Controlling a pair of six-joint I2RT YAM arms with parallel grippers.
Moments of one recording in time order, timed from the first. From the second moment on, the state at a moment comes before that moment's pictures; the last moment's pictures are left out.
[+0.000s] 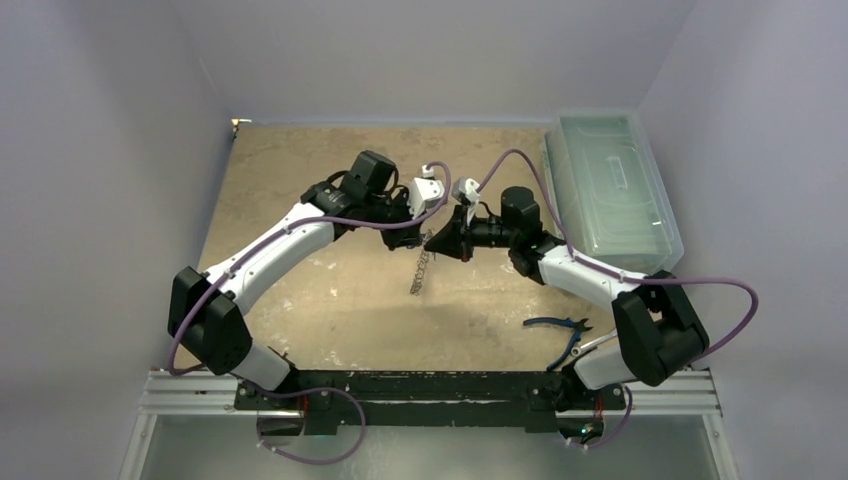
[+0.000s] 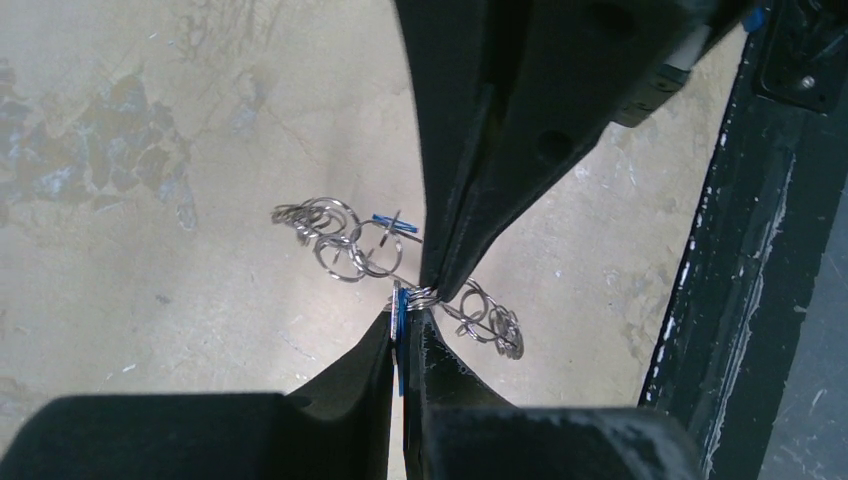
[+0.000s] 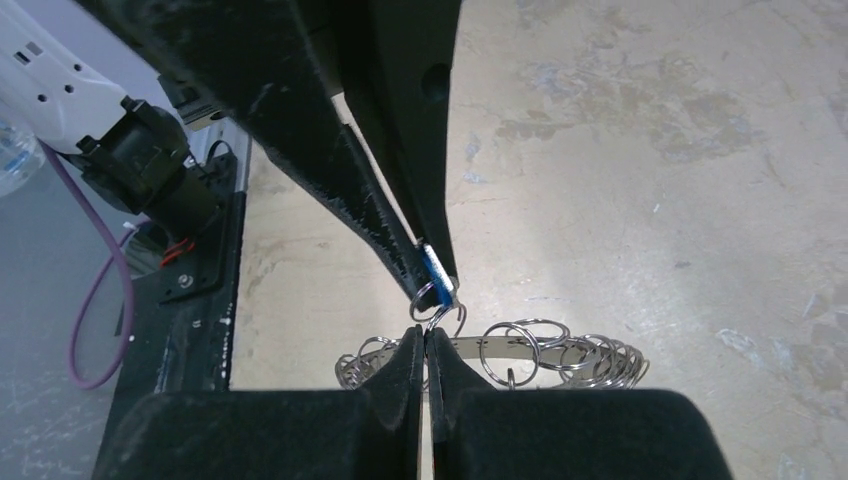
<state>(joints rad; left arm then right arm) -0.62 1.51 1.33 -0.67 0.52 0.40 0.53 1.44 0.77 0.43 -0.87 0.09</state>
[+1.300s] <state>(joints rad) -0.60 1.54 1.26 -0.59 0.48 0.33 0.52 1.42 0.56 0.75 -0.84 -0.04</state>
